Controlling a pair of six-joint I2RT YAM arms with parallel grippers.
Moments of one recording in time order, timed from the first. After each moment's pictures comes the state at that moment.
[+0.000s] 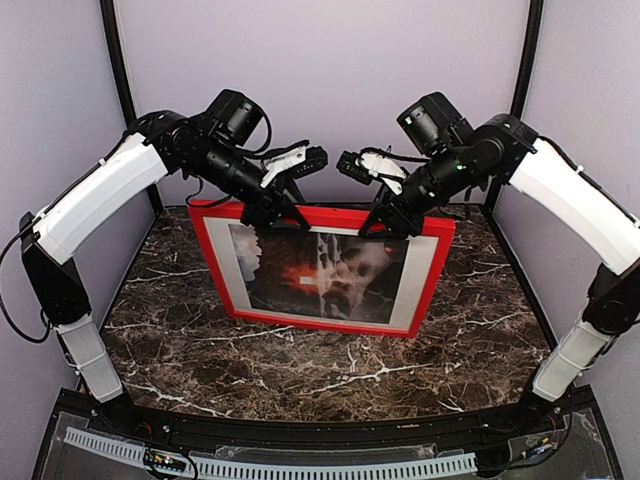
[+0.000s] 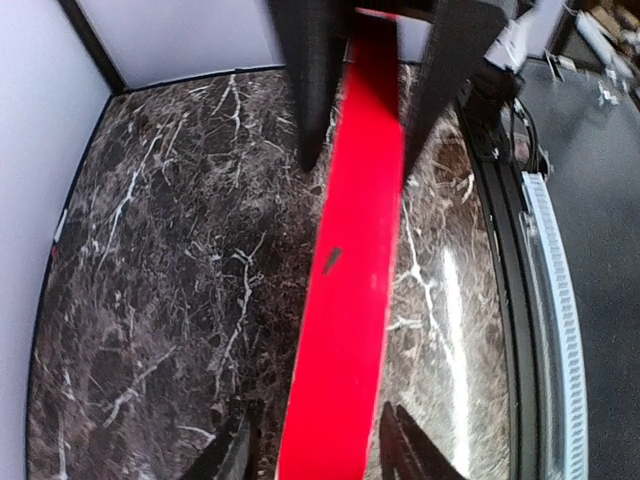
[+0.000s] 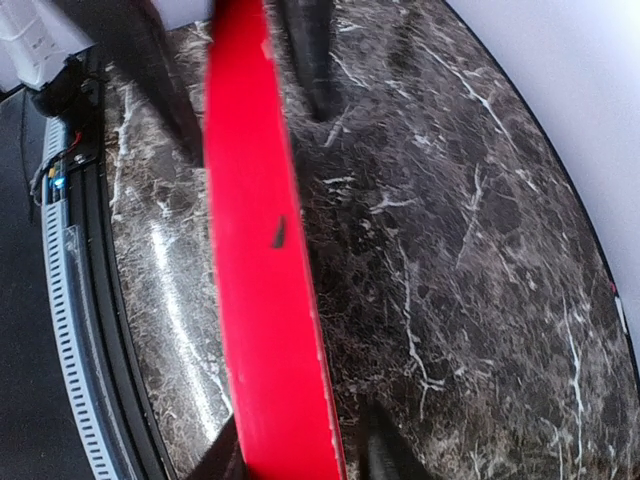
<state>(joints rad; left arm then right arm) -0.76 1.77 2.05 -1.15 0.53 0.63 0.84 1.62 1.90 -1.16 -0.24 -0.33</state>
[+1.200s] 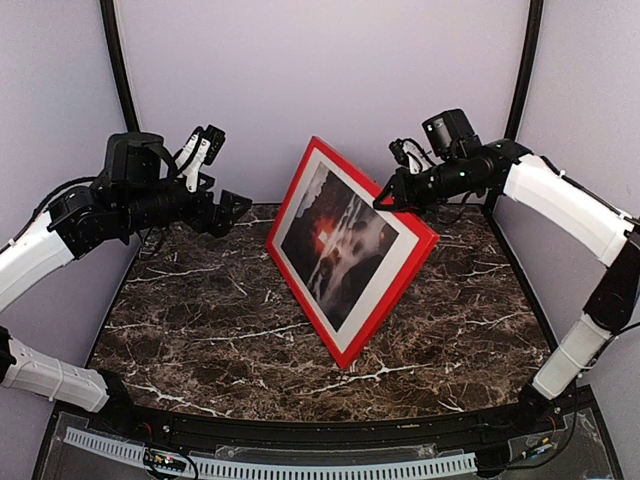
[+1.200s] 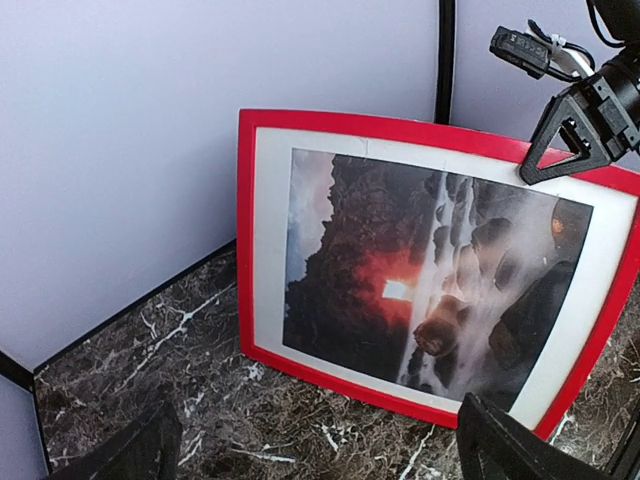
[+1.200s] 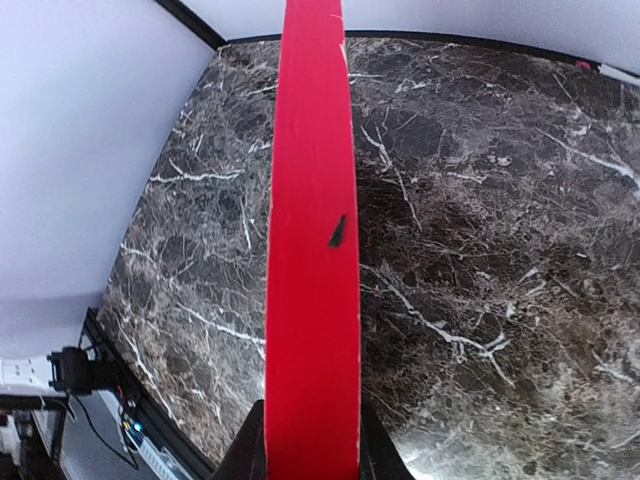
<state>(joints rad) -0.75 1.15 1.30 -0.51 -0.16 0.06 0.60 1.61 1.71 -0.85 -0.31 0.38</state>
